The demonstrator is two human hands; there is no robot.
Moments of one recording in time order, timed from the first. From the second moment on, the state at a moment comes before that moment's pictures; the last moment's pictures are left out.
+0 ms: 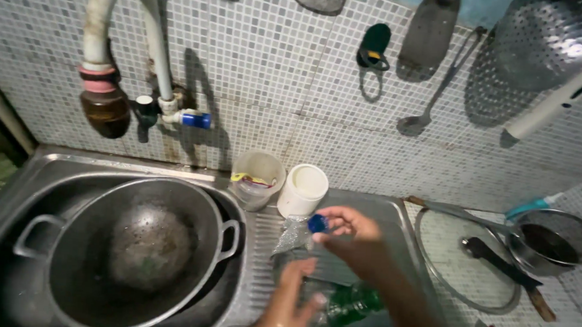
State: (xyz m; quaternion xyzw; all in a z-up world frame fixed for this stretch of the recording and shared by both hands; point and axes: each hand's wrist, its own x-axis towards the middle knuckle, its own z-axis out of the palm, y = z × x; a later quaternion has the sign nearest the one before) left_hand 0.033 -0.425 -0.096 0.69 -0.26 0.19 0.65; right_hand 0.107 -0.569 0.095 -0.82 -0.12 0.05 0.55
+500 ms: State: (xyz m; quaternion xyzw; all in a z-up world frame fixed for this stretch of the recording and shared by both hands) left_hand 0.048 -0.273 0.005 0.36 0.08 -0.05 0.93; right_hand 0.095 -0.415 0.059 -0.87 -0.24 -0.04 0.42
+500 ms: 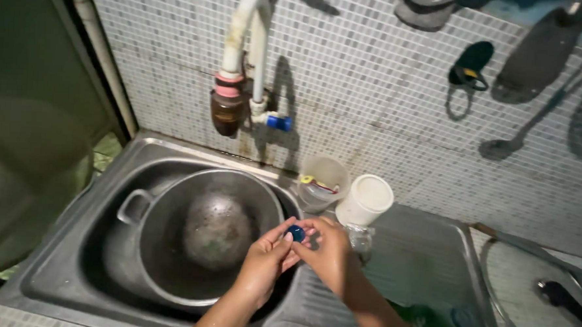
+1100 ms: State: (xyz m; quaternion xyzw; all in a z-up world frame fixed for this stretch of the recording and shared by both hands) left_hand 0.037 -0.210 -0.076 0.49 0.12 0.03 0.86; right_hand 0.333 -0.530 0.054 -0.98 -0.09 -0.06 0.16
